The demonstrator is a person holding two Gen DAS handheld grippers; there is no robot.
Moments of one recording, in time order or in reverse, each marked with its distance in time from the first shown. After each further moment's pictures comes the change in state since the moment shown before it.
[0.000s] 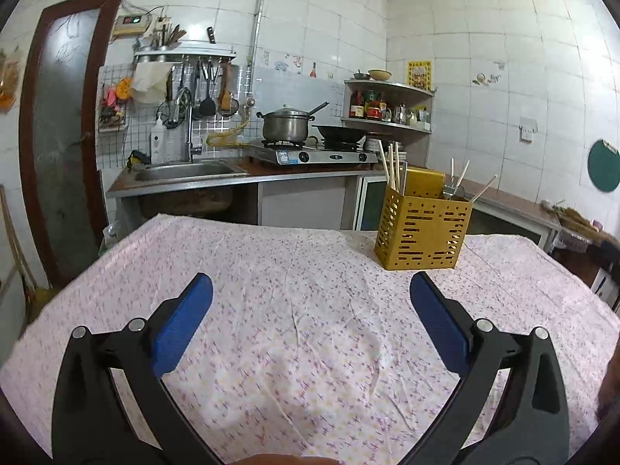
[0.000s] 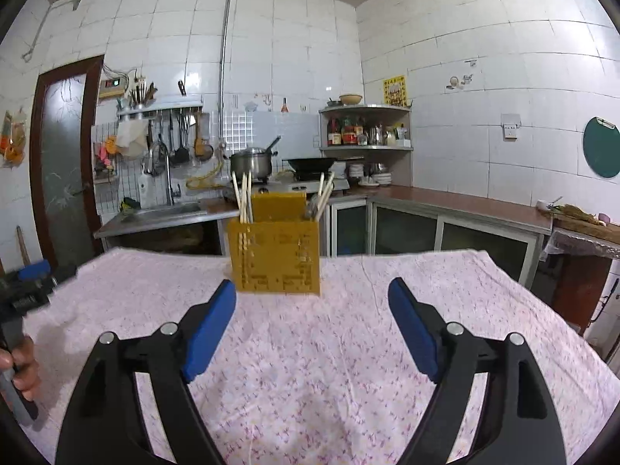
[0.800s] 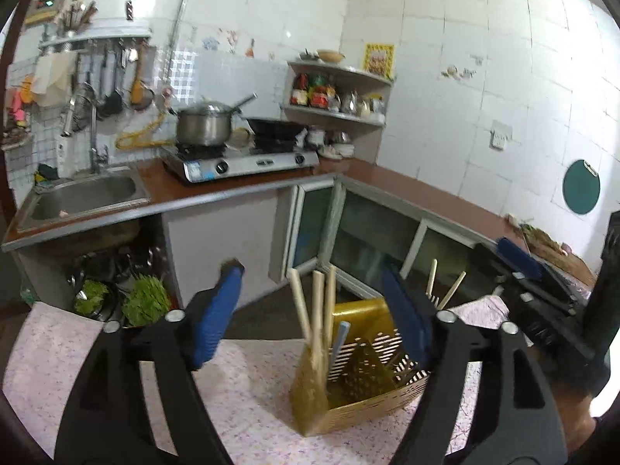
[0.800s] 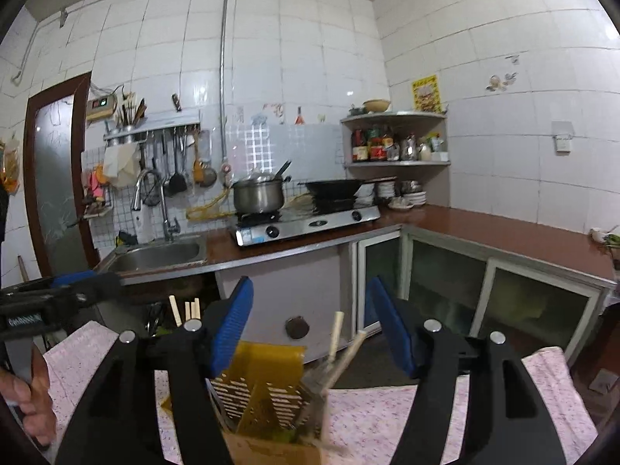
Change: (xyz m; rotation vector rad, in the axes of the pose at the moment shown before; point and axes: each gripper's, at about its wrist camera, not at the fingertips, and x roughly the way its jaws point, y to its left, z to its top) left arm 0.225 -0.094 0.193 0.004 0.098 -0.219; right arm 0.239 -0.013 0.166 0.029 -0.050 0.105
